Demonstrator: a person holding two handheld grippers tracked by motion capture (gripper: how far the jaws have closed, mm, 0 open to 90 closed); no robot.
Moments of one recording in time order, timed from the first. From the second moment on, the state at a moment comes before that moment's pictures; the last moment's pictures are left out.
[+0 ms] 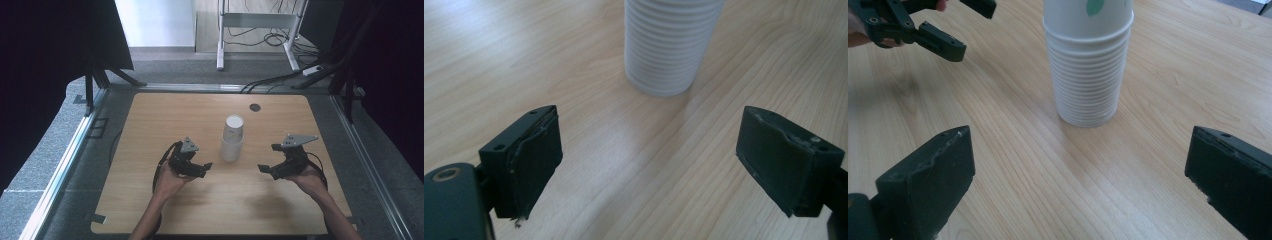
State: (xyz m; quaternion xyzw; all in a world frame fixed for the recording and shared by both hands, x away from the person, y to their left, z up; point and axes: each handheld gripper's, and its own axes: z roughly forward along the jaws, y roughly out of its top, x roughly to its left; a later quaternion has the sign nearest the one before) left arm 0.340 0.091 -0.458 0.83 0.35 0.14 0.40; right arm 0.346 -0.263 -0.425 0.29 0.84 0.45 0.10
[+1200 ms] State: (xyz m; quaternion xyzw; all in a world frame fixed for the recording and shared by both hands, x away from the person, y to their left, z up) left arm 0.375 0.042 -0.448 0.85 0.32 0.14 0.39; right arm 0.380 -0.233 -0.398 0.26 0.85 0.45 0.10
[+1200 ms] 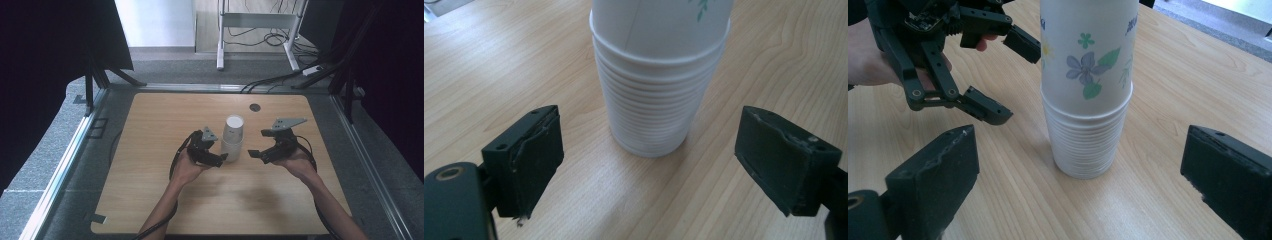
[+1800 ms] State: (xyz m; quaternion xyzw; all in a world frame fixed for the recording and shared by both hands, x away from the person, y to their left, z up) left arm 0.390 0.024 -0.450 0.85 0.31 0.13 0.40; right arm 0.402 -0.214 -0.386 0.26 0.85 0.46 0.09
